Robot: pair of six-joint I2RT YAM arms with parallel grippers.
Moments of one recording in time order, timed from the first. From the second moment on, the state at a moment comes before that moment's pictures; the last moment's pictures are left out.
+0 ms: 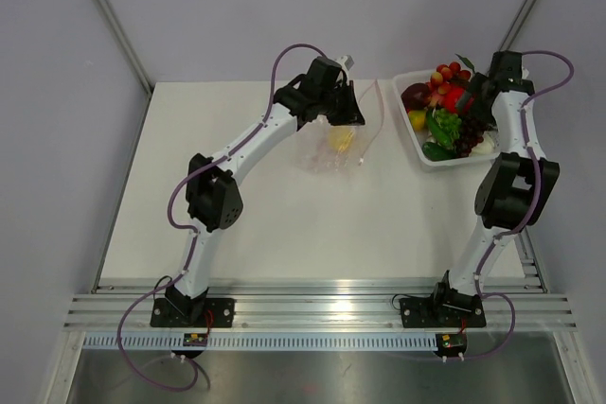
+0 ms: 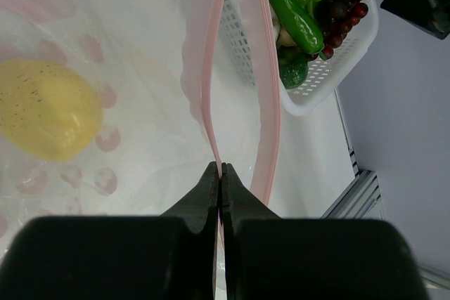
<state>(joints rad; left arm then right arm) -0.66 2.21 2.21 -0.61 0.28 -0.63 -0.25 1.95 1.85 -0.78 0.16 0.36</state>
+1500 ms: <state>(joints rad) -0.65 2.27 2.26 -0.61 0.35 -0.64 -0.31 1.77 1.75 -0.69 -0.01 0.34</state>
